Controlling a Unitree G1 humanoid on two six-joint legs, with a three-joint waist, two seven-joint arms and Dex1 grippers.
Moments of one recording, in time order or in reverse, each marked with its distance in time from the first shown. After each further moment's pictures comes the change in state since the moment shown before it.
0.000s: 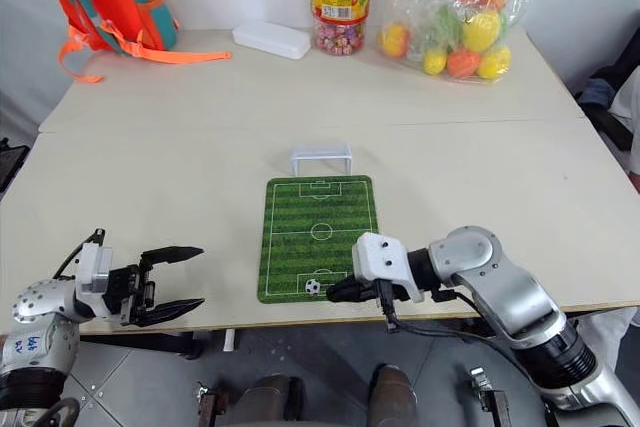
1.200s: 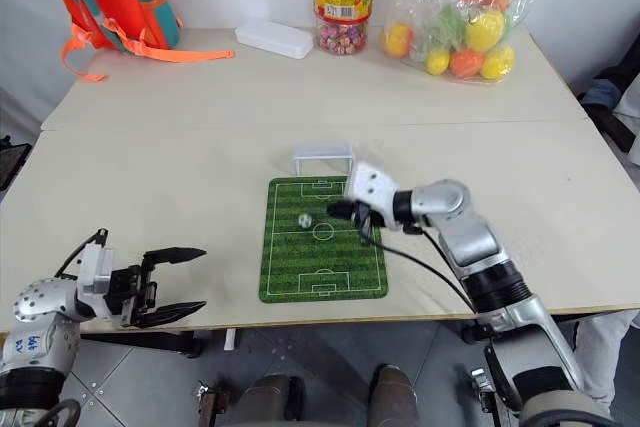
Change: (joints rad) left arm -0.016 0.014 -0.015 -0.020 -0.010 -0.023 0.001; right arm -0.330 0.223 -0.121 0.564 -0.148 -0.176 -0.186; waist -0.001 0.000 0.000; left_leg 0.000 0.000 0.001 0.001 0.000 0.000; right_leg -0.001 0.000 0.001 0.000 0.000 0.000
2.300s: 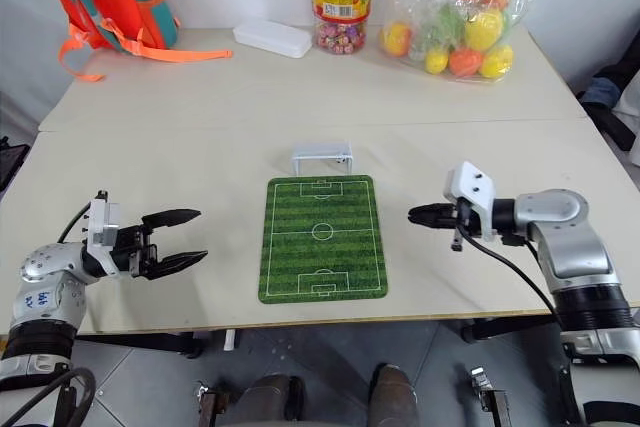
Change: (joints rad) left arm -0.246 0.011 0.003 0.266 0.095 0.051 0.117; right arm 0.206 -0.310 -0.216 0.110 0.136 -0.105 0.287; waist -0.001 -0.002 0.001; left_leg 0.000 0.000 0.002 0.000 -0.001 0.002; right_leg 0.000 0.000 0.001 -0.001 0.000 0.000
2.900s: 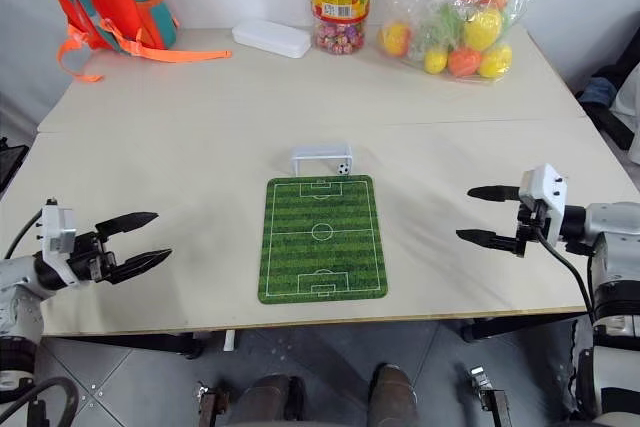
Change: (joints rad) left arm 0.127 0.084 0.153 0.006 -0.006 0.024 -0.003; right arm -0.094 -0.052 -0.139 0.551 0.034 -0.358 0.187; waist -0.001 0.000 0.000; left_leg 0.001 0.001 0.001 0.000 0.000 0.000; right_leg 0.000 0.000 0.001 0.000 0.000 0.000
